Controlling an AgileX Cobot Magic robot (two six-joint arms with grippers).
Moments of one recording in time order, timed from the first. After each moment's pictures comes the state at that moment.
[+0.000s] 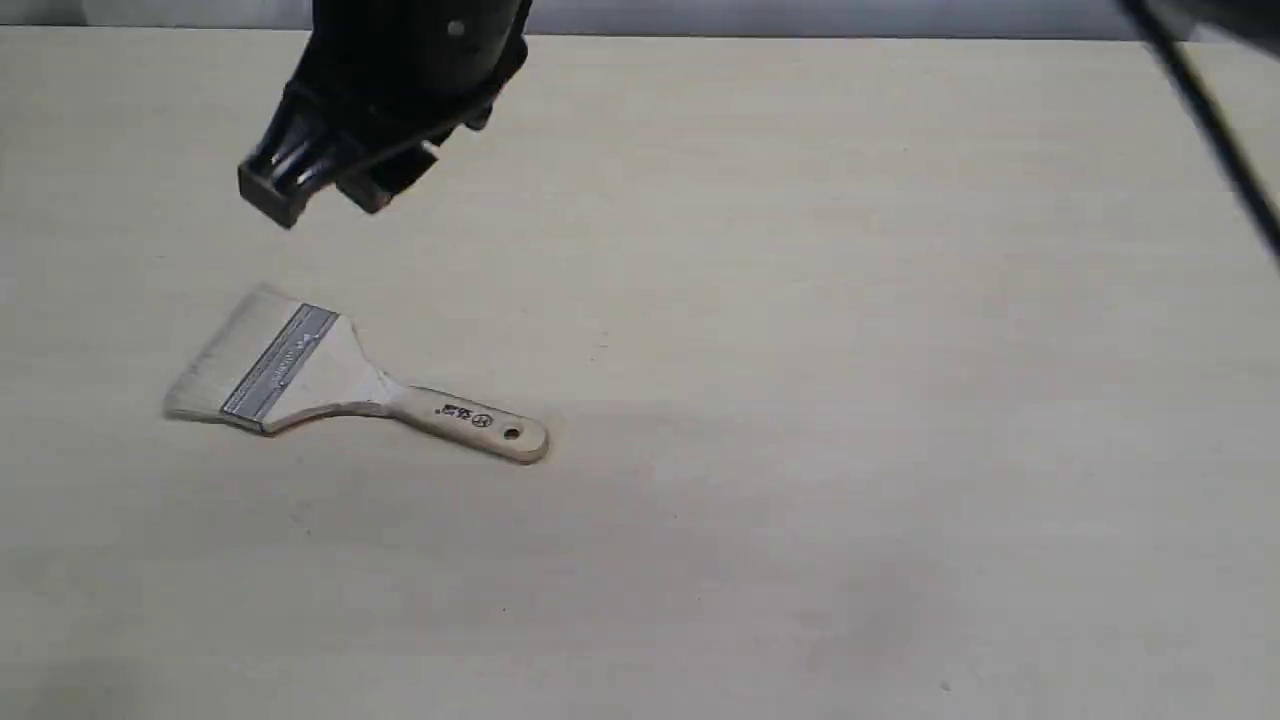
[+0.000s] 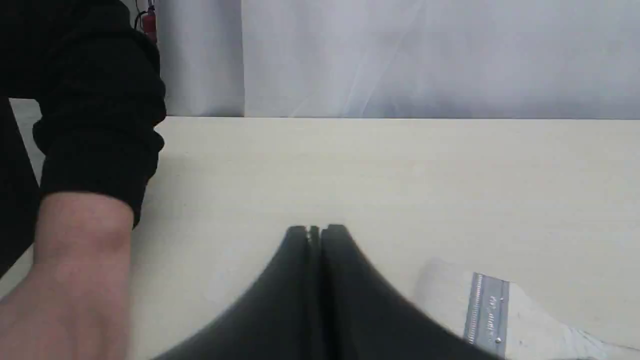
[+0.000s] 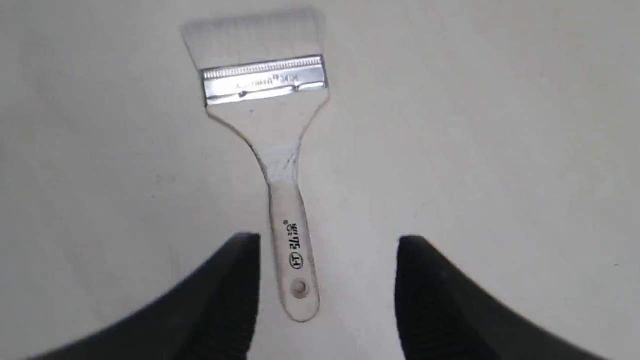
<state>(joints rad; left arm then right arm) 0.07 0.00 0.00 0.07 0.26 -0.07 0.86 2.02 -1.97 -0.05 1.15 -0.12</state>
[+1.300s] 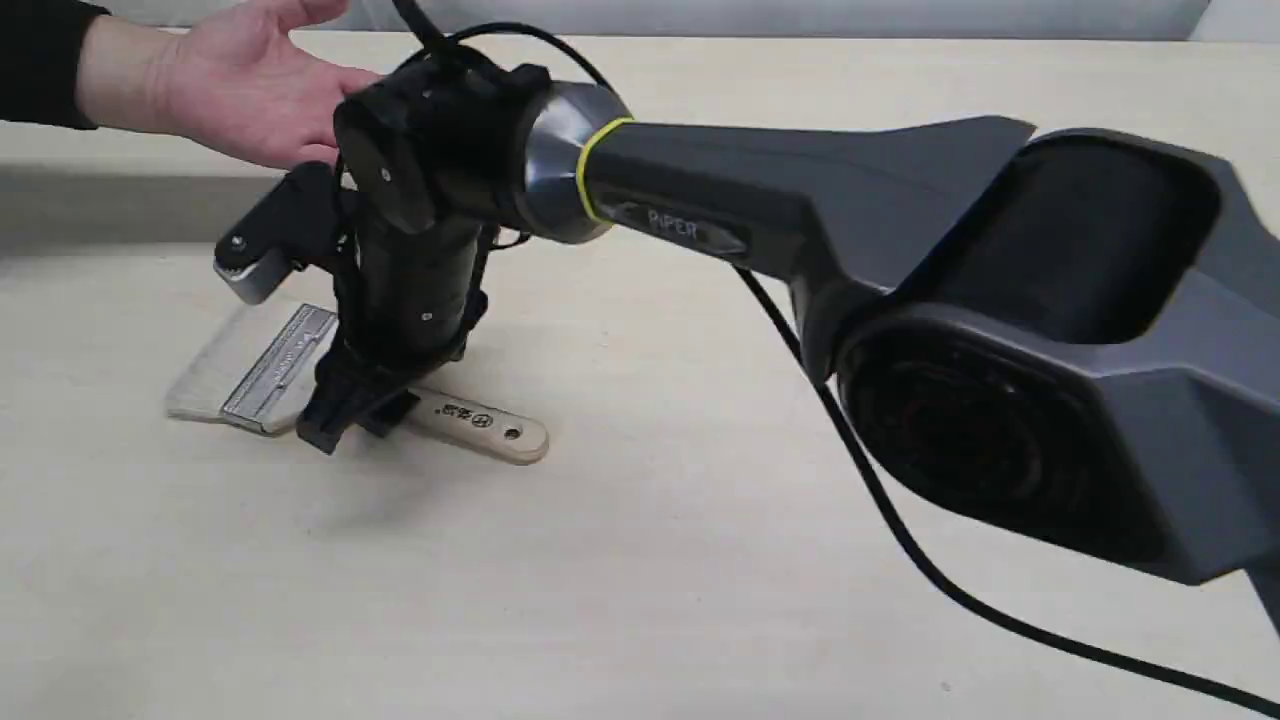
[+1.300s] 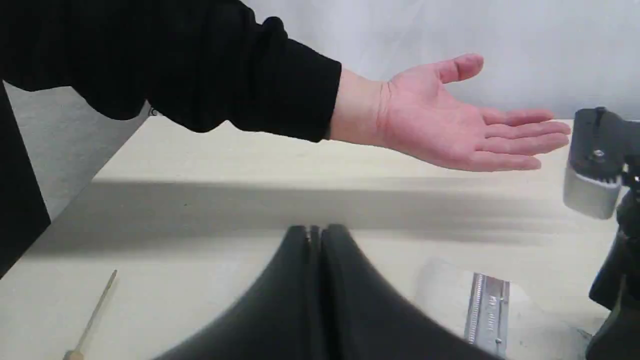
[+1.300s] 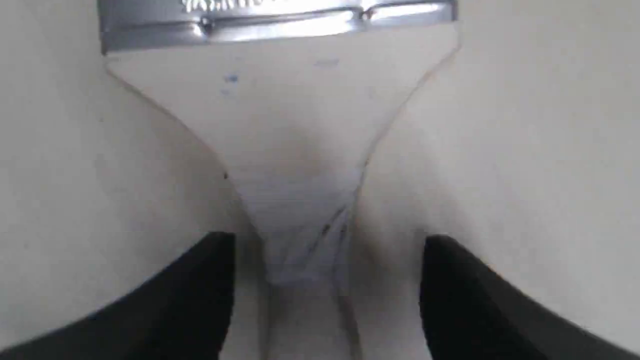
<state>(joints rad) 0.07 0.00 0.00 0.07 0.26 -0.07 0.84 2.44 -2.01 0.06 0.95 -0.25</state>
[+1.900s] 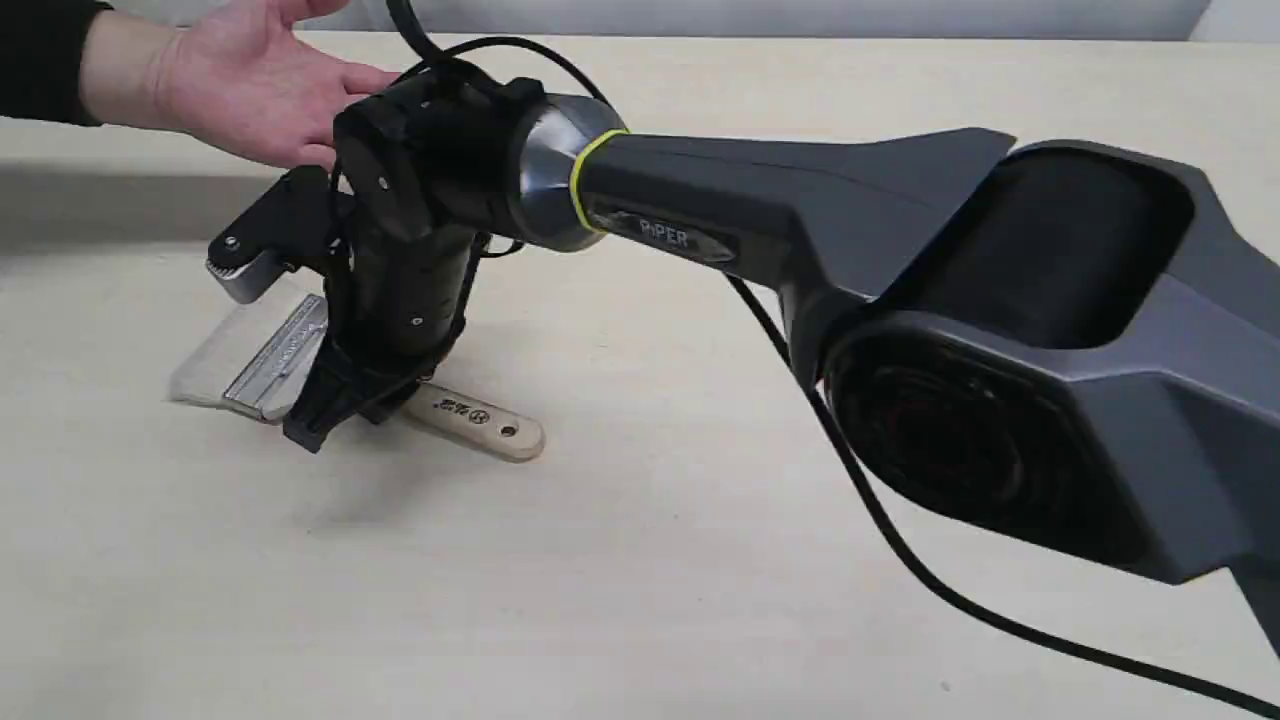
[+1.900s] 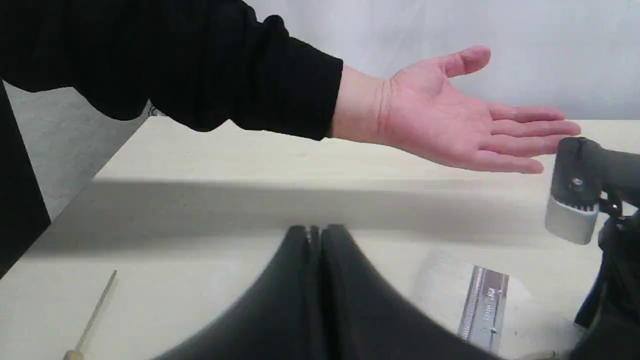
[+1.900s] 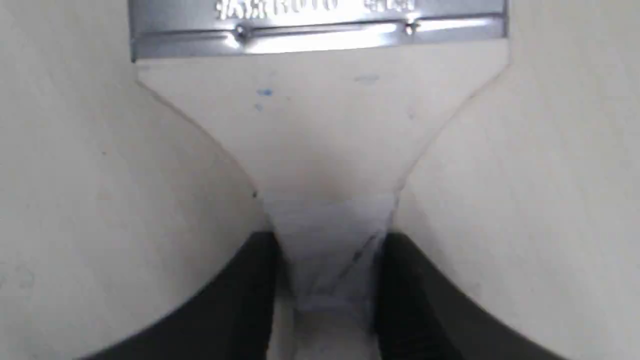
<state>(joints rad) 0.07 0.00 0.00 0.07 0.26 -0.07 0.84 2.47 -2.03 0.08 0.93 -0.25</state>
